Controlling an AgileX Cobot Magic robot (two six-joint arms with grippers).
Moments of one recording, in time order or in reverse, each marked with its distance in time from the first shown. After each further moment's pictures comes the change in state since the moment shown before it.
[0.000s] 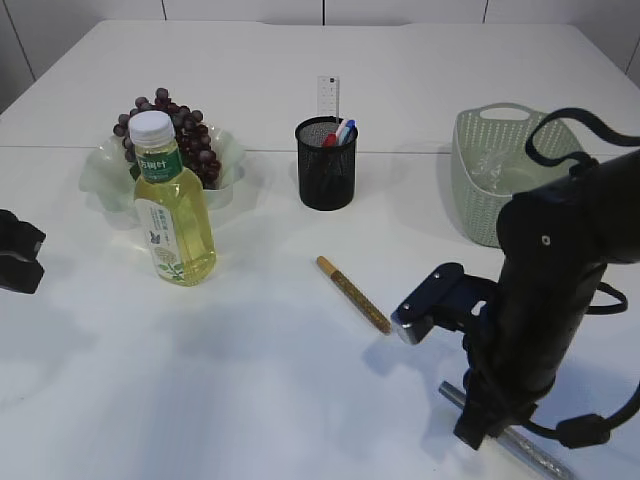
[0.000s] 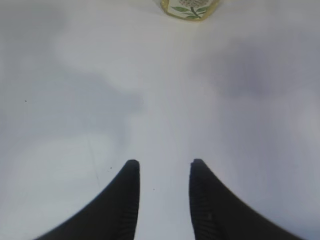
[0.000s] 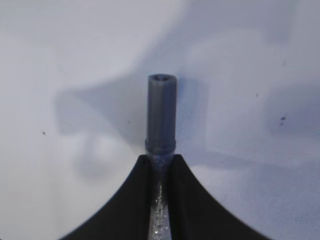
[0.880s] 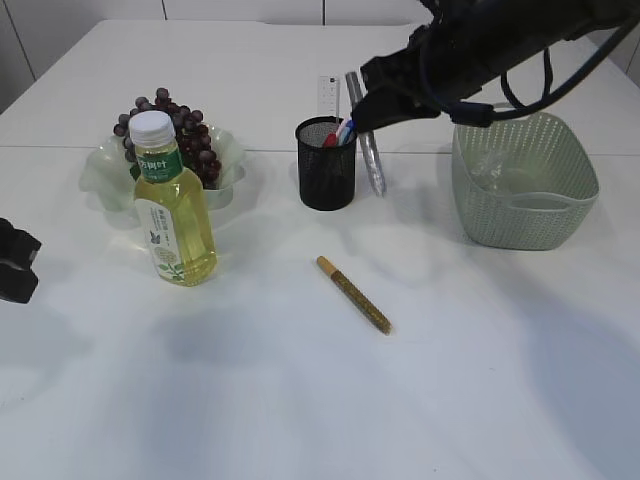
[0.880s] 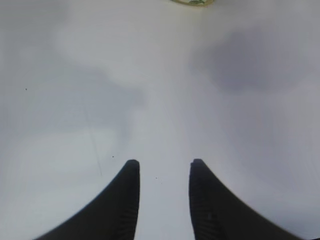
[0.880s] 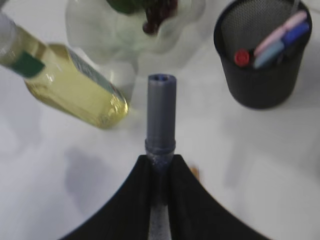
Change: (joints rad) left arm 0.000 0.000 0.000 0.008 0.036 0.000; right arm -0.237 0.111 -0.721 0.731 0.086 -0.298
